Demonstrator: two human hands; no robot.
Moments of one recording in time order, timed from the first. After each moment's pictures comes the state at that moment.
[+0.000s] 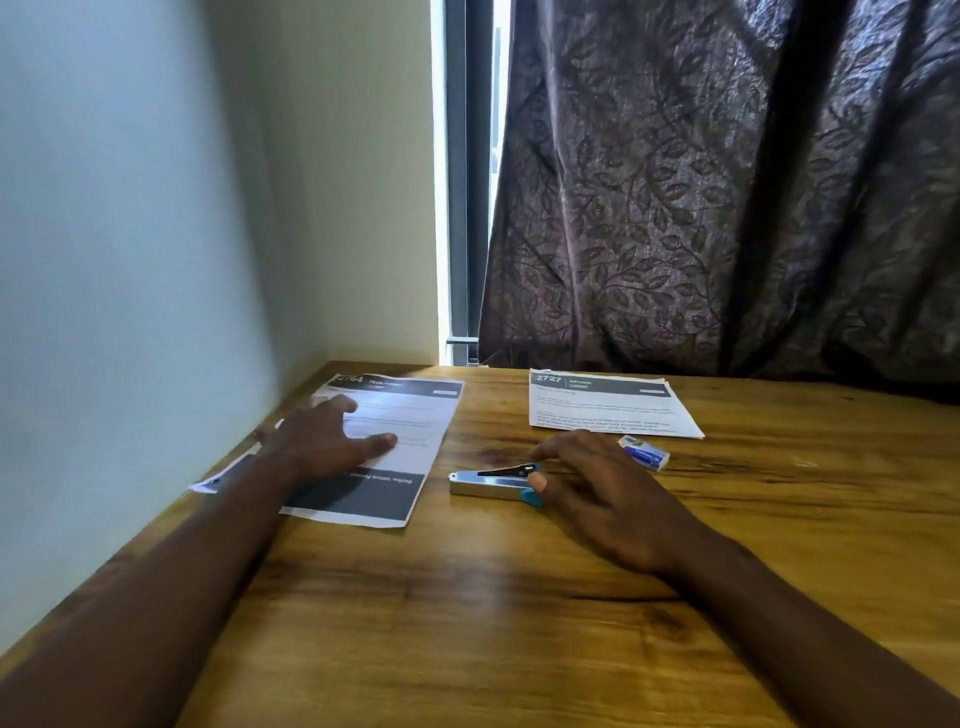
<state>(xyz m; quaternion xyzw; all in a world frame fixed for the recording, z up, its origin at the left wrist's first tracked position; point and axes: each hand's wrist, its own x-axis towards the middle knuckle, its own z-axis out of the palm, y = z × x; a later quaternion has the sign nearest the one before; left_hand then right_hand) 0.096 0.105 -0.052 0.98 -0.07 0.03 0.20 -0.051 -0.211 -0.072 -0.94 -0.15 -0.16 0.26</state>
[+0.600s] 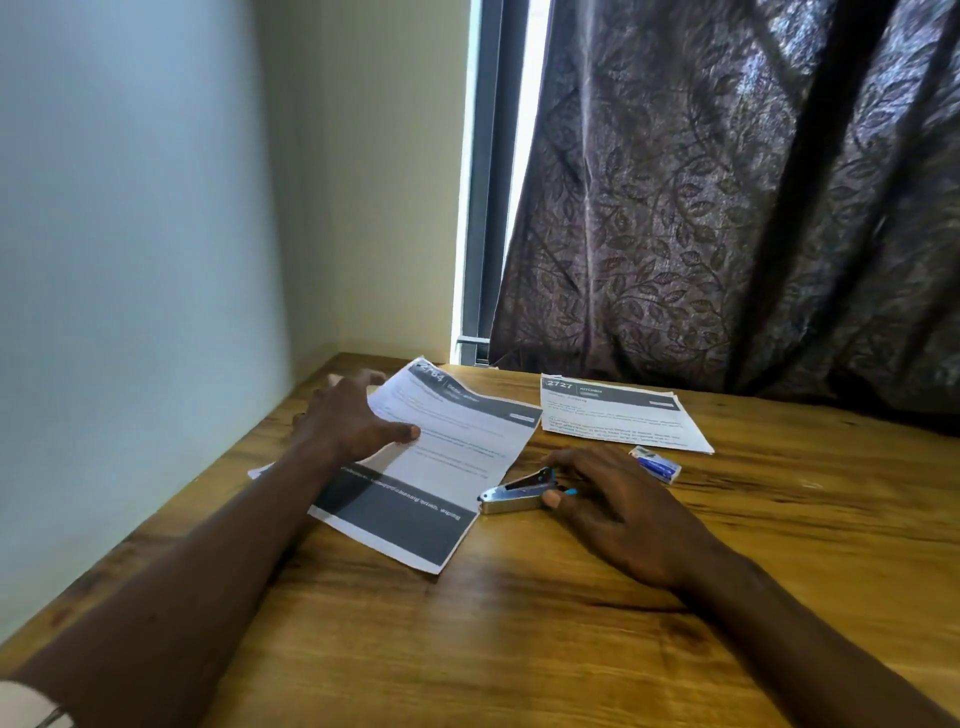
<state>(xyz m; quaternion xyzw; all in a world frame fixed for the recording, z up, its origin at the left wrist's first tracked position) 0.095 0.088 -0.051 0.94 -0.05 0.11 0.31 -0.053 -0.209 -0.071 -0.96 -0.14 -0.16 0.20</state>
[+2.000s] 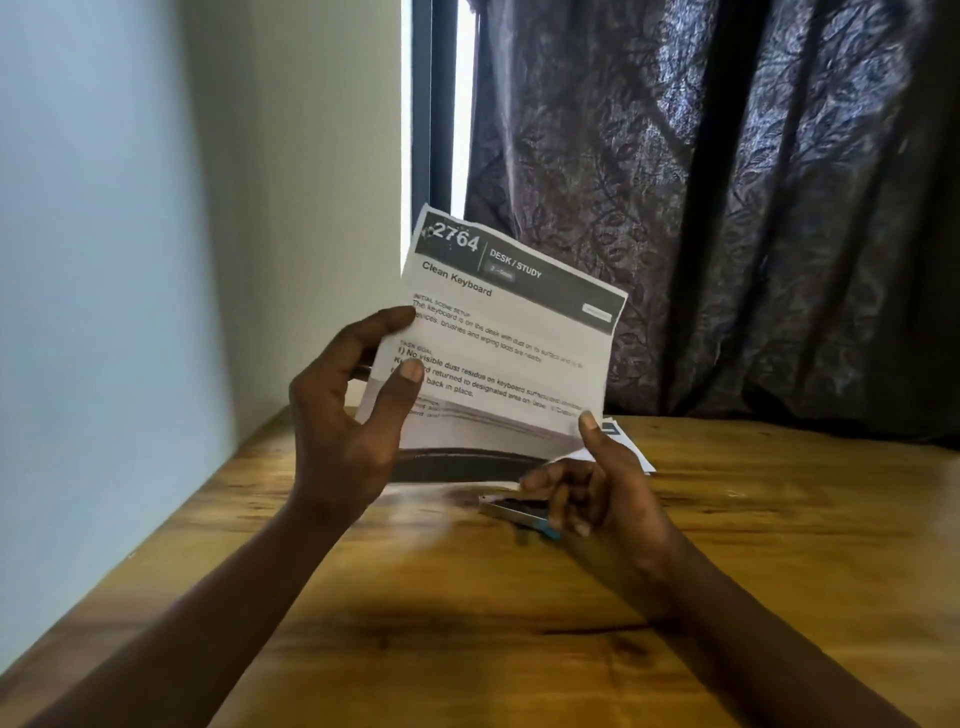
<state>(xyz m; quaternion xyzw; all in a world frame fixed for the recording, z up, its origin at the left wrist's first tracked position) -0.010 0.032 0.018 0.59 -0.37 0.39 0.60 -0.077 -0.190 -0.031 -0.58 -0.03 -0.13 0.80</state>
